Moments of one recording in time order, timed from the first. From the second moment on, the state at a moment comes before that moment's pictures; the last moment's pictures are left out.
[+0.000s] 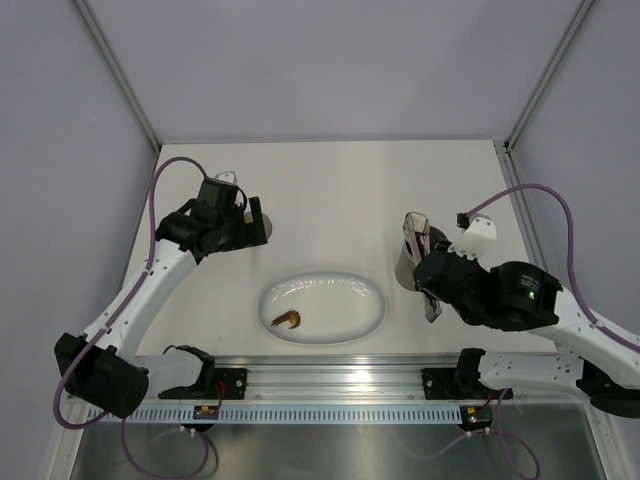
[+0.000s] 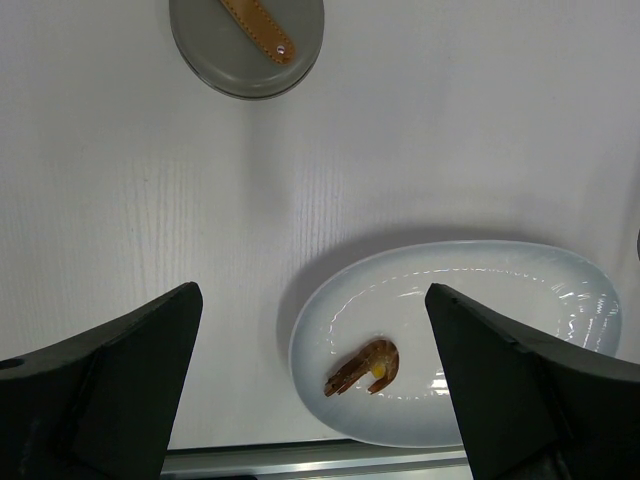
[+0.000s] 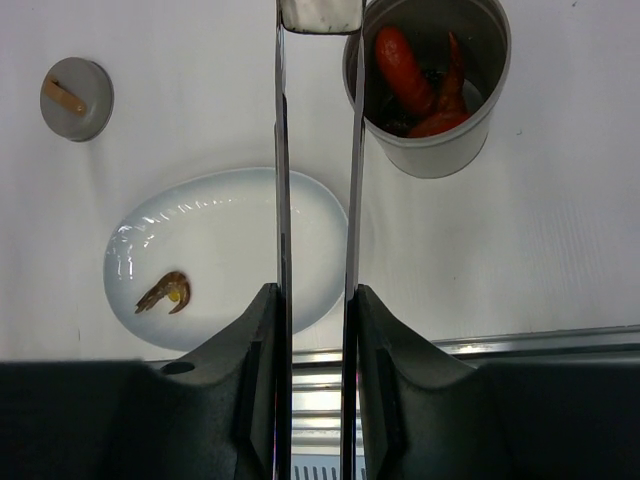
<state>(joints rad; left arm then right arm) -0.38 1.20 1.16 -0.86 -0.13 -0.49 1.17 0.95 1.33 -1.36 0.75 1.22</state>
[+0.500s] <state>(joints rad) -0.38 1.20 1.16 -0.86 -0.12 -0.48 1.11 0.88 1.21 -1.36 0.74 1.26</state>
